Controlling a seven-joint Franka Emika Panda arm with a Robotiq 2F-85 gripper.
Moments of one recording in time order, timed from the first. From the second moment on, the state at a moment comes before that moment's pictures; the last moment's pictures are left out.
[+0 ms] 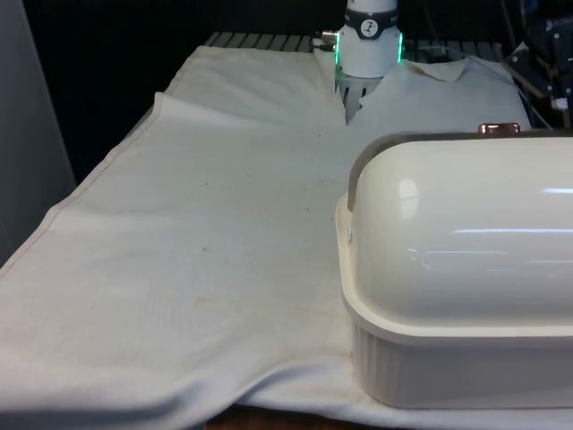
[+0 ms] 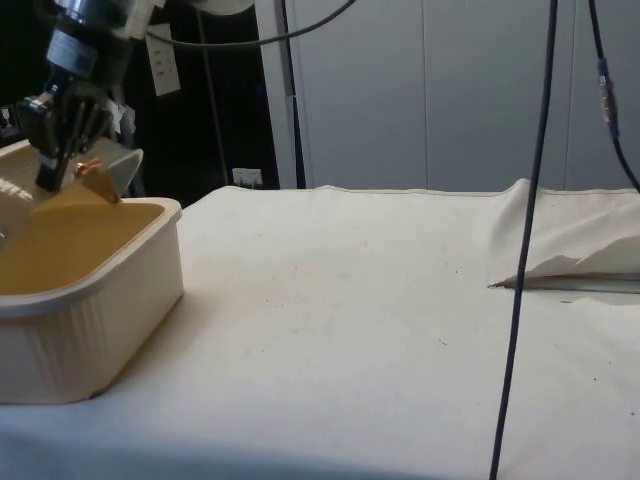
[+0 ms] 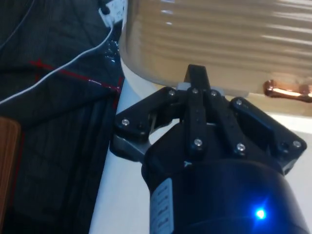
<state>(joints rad) 0.14 0.40 0.17 -1.84 0.10 2.75 0.12</state>
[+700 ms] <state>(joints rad) 0.14 0.34 0.23 -1.99 0.12 2.75 0.17</state>
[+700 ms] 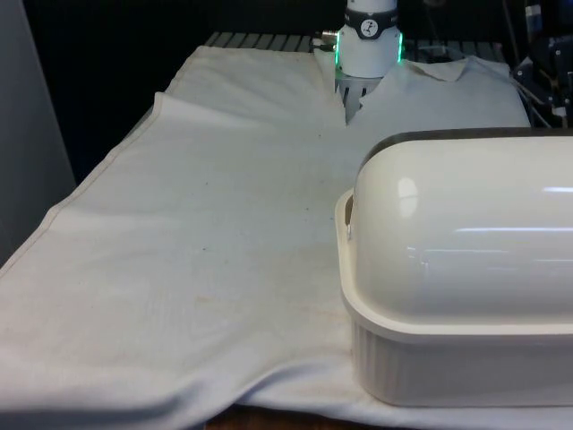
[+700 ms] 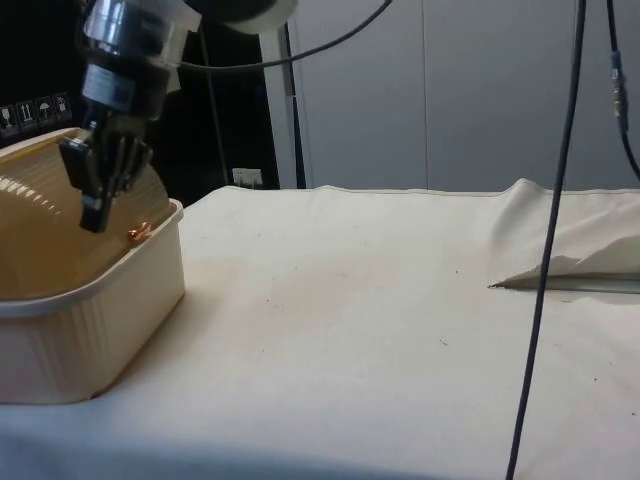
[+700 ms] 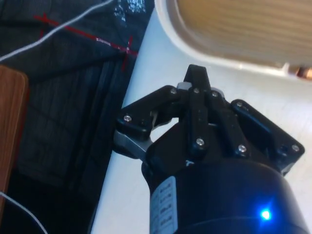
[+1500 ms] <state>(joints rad) 0.13 0.23 0.21 -2.19 0.14 2.75 0.12</state>
